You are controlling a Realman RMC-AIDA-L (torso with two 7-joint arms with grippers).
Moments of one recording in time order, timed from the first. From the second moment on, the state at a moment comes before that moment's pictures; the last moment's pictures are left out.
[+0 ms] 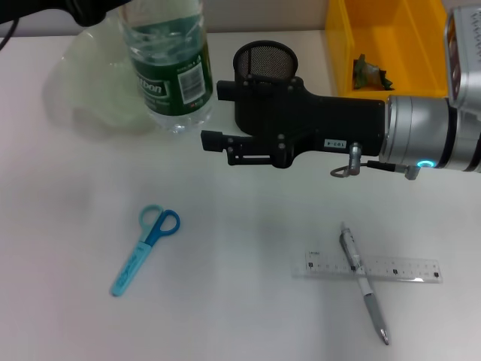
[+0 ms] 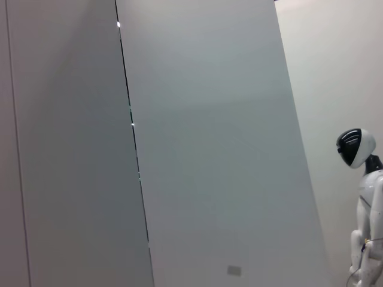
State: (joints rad) left arm -0.45 -2.07 0.86 1.20 1.41 1.71 -1.52; right arm 0.53 2.09 -1.40 -0.72 -1.30 -1.34 1.24
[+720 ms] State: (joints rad) left arm -0.34 -2.07 0.82 1.18 1.43 1.55 -1.51; right arm 0.50 2.09 -1.29 -0.70 -1.29 -1.34 1.25
